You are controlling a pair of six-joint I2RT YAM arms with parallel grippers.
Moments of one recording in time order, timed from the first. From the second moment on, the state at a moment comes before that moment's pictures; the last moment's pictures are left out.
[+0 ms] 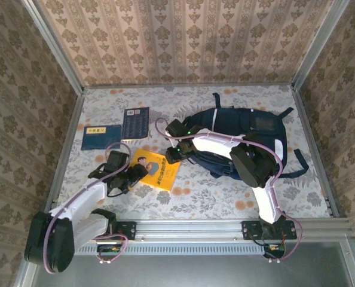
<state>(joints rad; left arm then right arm) -0.35 1.04 0.41 -0.45 0.24 -0.94 0.75 2.08 1.49 -0.61 -0.16 0.31</state>
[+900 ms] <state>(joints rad) -0.35 1.20 0.50 -0.48 0.26 -0.89 0.81 1.99 1.30 -0.48 -0.32 0.50</state>
